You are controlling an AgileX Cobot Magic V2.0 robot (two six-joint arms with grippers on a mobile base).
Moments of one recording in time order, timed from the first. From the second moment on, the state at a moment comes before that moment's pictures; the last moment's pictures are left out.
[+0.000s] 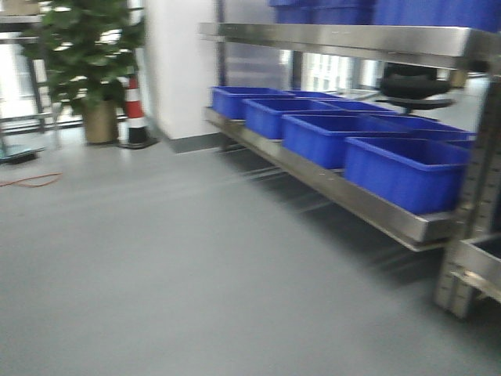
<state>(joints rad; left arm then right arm) 0.04 1.16 -1.60 -0.07 1.25 0.05 0.17 1.13 -1.52 0.20 1.00 -0.19</state>
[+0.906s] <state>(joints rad) 0.04 1.16 -1.60 -0.07 1.25 0.05 0.17 1.13 -1.52 0.20 1.00 -0.19</state>
